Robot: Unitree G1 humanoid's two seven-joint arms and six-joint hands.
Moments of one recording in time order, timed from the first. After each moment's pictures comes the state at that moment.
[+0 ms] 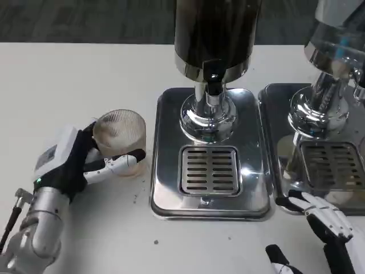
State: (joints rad) left arm -0.43 0.42 -0.25 1.05 0.44 -0.52 0.35; right arm 0.59 -0.37 0.16 -0.09 -0.80 -0.50 -0.62
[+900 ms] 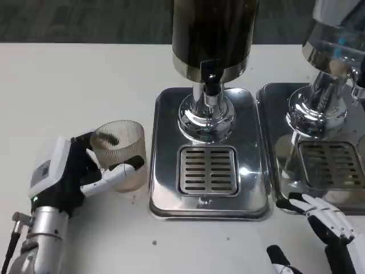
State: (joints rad) left arm -0.33 0.41 -0.25 1.00 0.47 -0.60 0.54; right arm 0.60 -0.36 0.16 -0.08 -0.80 -0.51 -0.63
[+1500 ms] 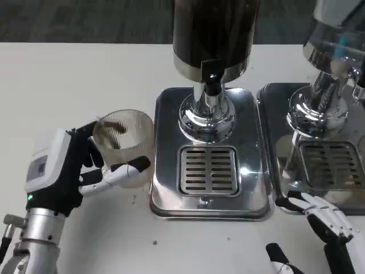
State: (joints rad) left arm -0.20 0.46 -0.21 0.71 0.53 -0.66 0.56; right arm 0.57 -0.35 0.16 -0.05 -0.80 -0.53 -0.65
